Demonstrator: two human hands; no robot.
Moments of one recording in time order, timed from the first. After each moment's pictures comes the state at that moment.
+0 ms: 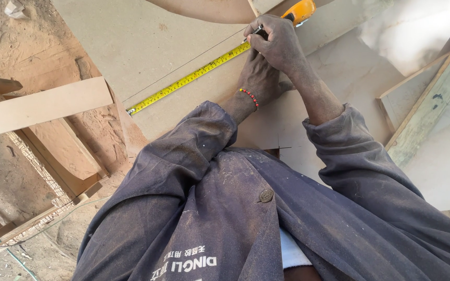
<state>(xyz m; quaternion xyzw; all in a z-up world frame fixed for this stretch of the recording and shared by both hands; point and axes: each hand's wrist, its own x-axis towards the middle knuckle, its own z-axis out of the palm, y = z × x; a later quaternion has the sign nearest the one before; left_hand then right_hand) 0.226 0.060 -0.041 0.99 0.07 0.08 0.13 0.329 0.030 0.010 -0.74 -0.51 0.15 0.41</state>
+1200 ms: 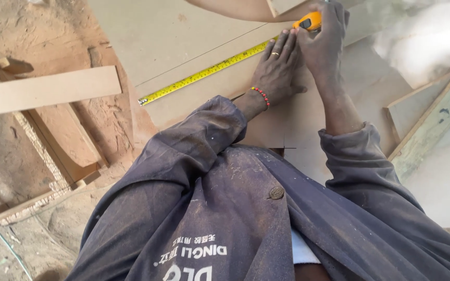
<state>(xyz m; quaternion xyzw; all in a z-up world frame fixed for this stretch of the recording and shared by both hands) 0.219 0.059 -0.014 0.99 0.09 -0.03 0.12 0.336 -0.011 0.033 -0.82 -0.44 -0.06 0.36</state>
